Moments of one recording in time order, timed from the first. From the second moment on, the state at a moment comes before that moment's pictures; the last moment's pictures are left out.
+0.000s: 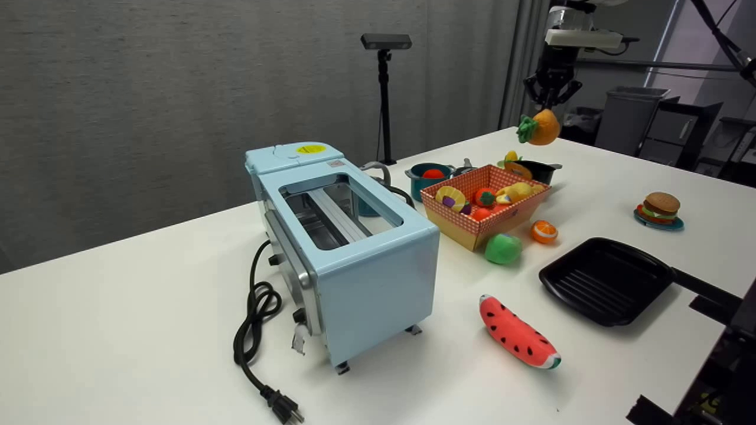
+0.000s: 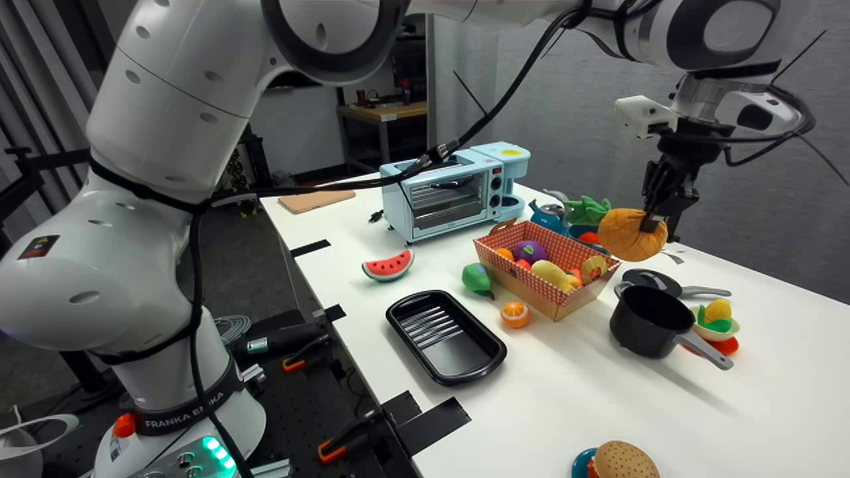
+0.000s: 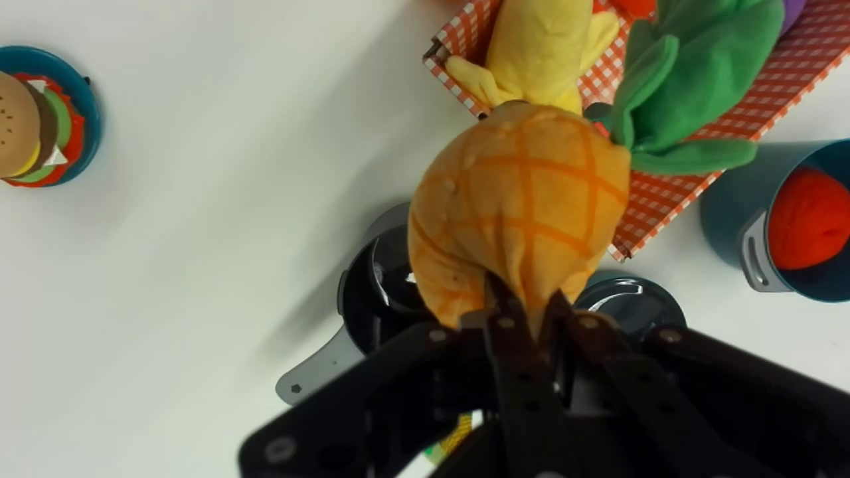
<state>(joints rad) -0.26 0.66 -0.15 -1.13 0.21 1.70 0.36</state>
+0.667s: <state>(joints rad) -0.29 0.72 -0.15 -1.03 0.21 1.68 0.36</state>
